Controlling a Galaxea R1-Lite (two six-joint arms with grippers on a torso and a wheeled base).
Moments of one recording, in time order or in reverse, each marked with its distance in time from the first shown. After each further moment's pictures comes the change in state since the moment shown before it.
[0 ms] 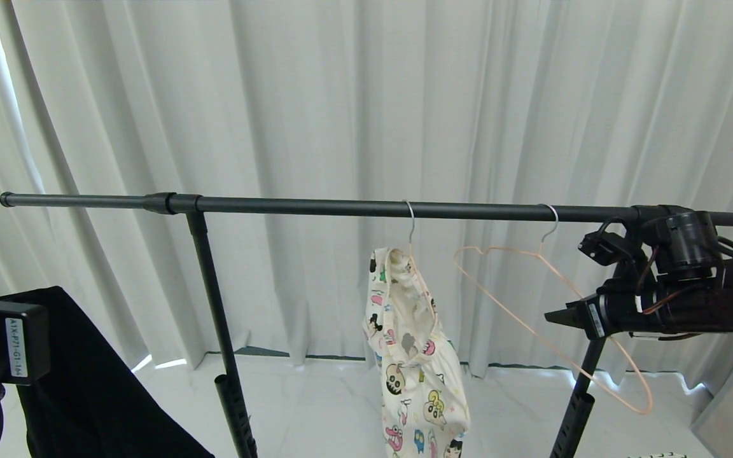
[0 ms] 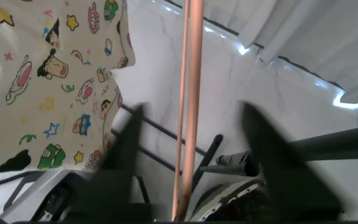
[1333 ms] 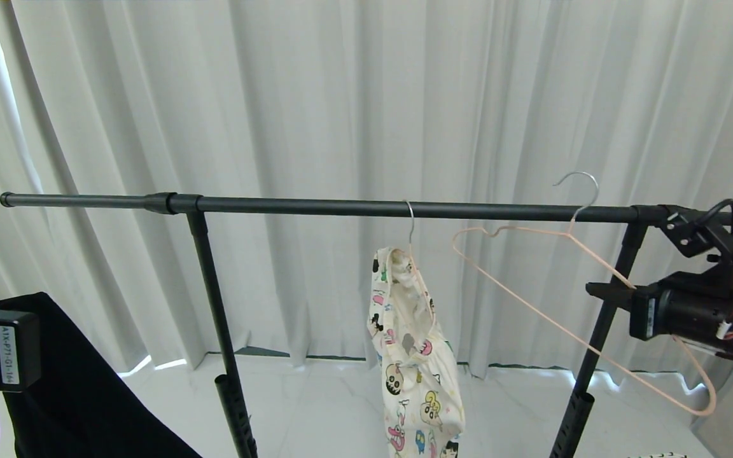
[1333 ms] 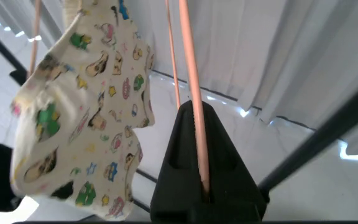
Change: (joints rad) left arm 0.000 -0.017 0.022 -0.001 0.062 0.014; right arm 0.000 -0.305 0.314 -0.367 0.027 0.165
